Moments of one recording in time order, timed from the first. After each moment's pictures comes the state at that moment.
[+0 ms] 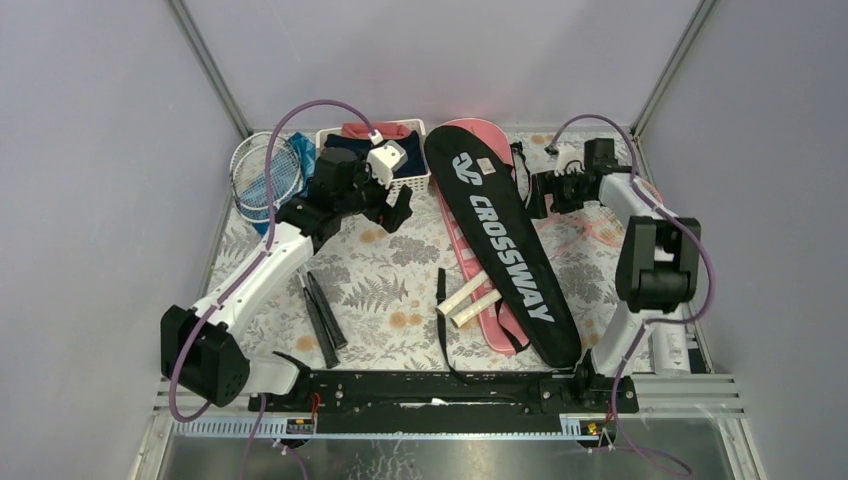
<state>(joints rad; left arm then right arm) -0.43 1.35 1.16 -0.32 0.32 0.20 -0.06 1.80 1.31 -0.56 -0.57 -0.28</state>
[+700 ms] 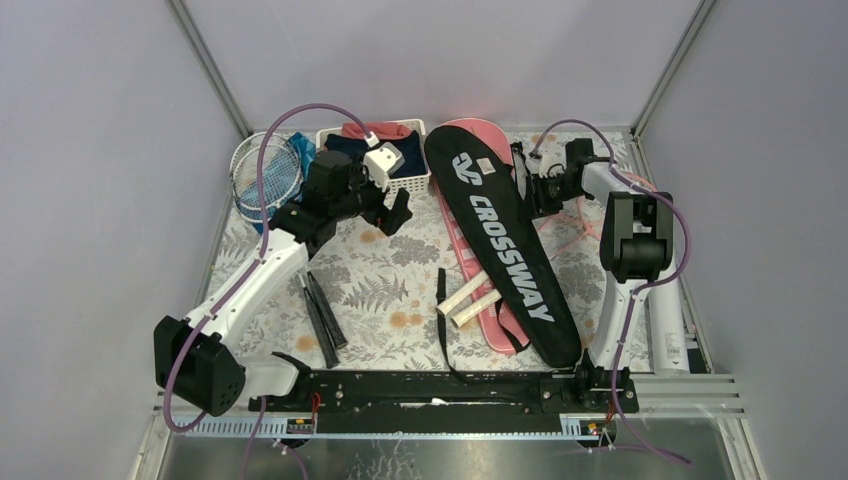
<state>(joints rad) -0.41 1.29 1.13 -0.30 0.37 0.19 -0.01 2.12 1.53 -0.66 -0.65 -0.26</state>
